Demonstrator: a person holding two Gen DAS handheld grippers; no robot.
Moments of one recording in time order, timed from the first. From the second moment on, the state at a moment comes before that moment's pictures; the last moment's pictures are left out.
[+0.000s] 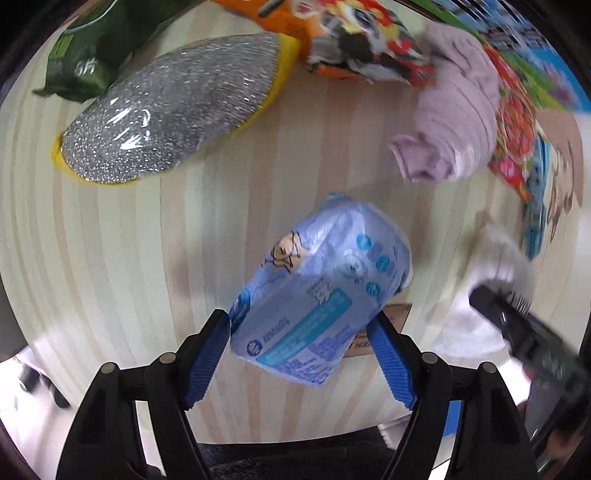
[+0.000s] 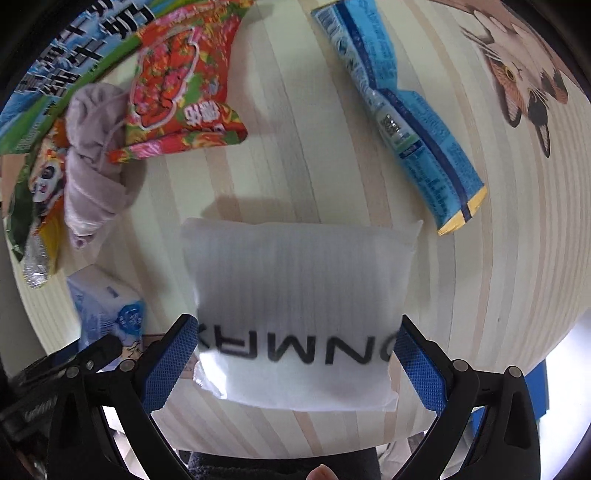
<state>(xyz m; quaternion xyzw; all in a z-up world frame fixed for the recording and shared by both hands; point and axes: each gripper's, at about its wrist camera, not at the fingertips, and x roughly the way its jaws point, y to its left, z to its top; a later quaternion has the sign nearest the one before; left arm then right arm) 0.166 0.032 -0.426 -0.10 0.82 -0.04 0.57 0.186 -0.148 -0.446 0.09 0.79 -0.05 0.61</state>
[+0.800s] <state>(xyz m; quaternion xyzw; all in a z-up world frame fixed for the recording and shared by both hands) 0.155 0.045 -0.273 -0.12 0.73 -0.08 0.67 0.177 -0.123 -0.414 0.12 0.73 -0.01 0.67</state>
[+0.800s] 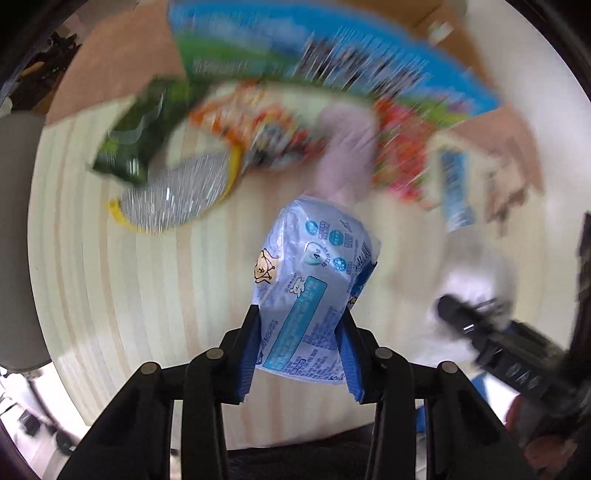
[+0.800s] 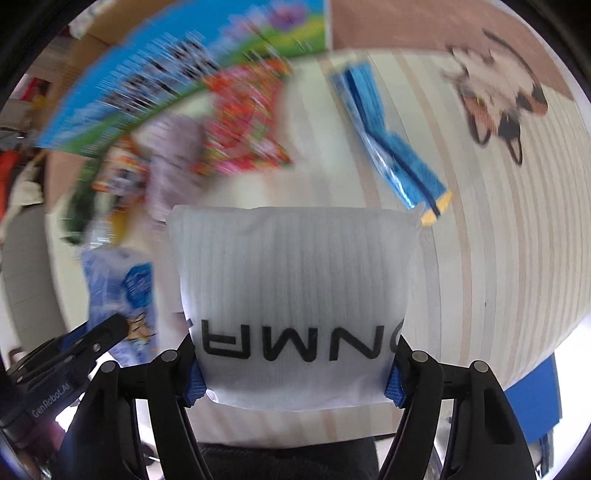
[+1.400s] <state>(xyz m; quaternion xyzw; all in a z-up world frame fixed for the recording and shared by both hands) 0.485 0.016 -0.275 -0.24 0.70 -0.04 0.67 0.471 -0.145 -0.250 0.04 0.68 0.07 0.73</state>
